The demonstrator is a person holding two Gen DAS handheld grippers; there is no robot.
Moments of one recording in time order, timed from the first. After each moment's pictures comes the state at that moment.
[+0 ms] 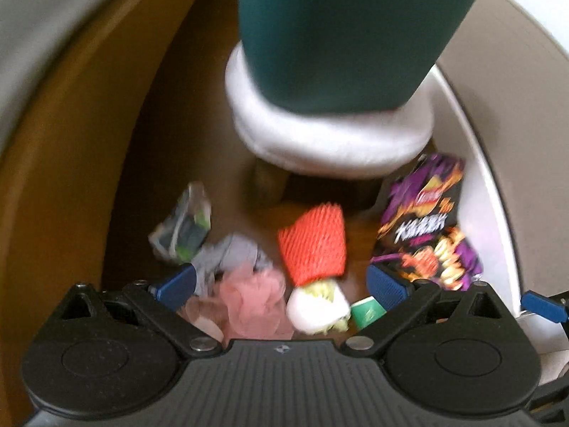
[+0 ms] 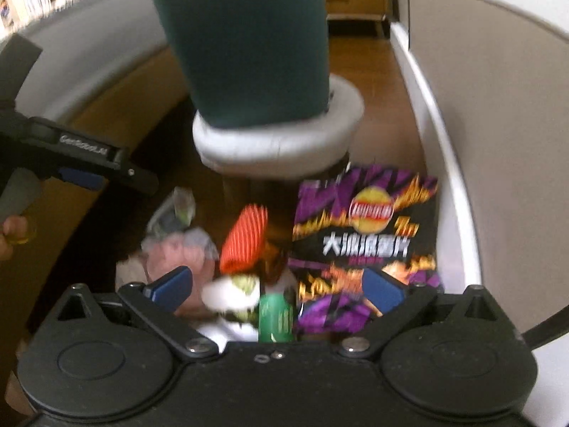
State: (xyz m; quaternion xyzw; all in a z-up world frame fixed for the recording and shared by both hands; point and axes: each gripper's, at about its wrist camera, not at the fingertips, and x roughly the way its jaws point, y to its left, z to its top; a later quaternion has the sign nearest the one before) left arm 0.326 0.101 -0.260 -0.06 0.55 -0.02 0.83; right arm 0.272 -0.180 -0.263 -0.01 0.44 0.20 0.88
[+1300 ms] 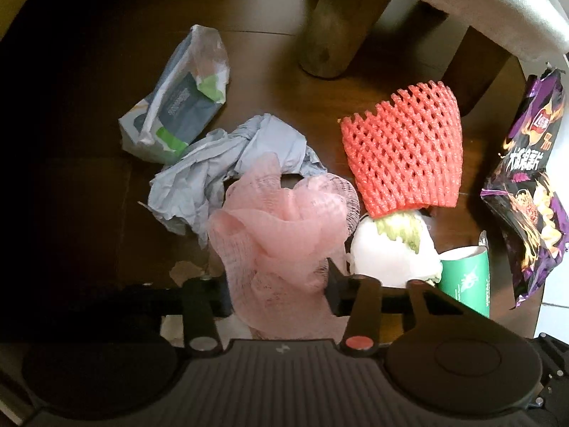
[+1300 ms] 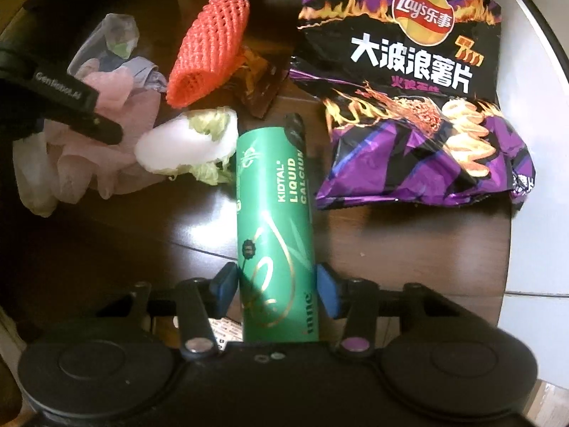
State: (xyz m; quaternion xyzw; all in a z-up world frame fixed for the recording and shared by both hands) left arm 0.346 0.122 -0.415 -0.08 0.67 0.02 0.74; right arm 0.299 -0.125 -0.407 -0.05 0.63 0.14 0.76
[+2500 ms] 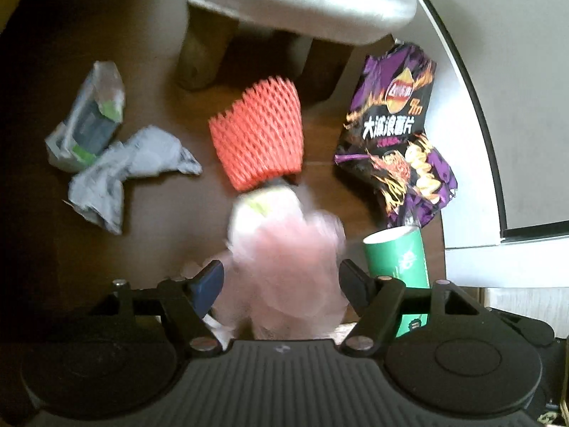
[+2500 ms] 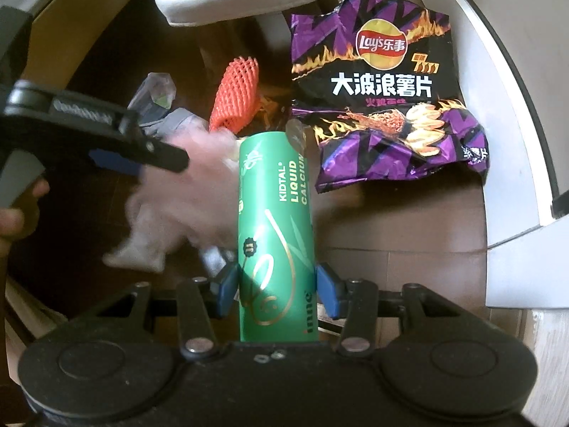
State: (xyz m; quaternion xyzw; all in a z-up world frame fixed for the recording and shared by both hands) left arm 0.324 0.090 -0.350 -0.11 0.64 -0.14 0.75; right arm 0.254 -0.166 -0.333 0.04 0.59 0.17 0.79
